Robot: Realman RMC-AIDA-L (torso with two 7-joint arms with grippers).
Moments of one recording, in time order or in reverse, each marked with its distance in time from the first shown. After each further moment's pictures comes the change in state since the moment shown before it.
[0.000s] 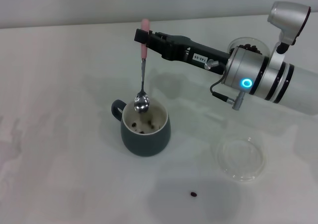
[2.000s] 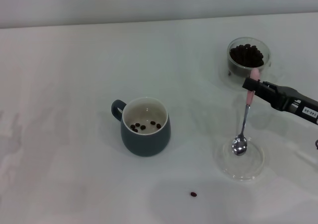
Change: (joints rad) left arm -0.027 0.008 -0.006 0.000 -0.007 -0.020 0.009; right arm -0.493 -0.032 -0.069 -0.379 -0.036 0.139 0.181
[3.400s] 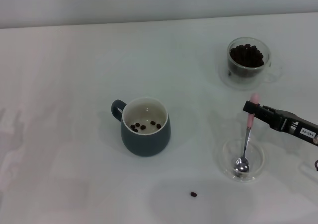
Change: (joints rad) left arm -0.013 -0.002 -0.001 0.000 -0.003 -0.004 0.000; right arm -0.031 0.000 -0.002 0.063 -0.041 -0.066 0.025
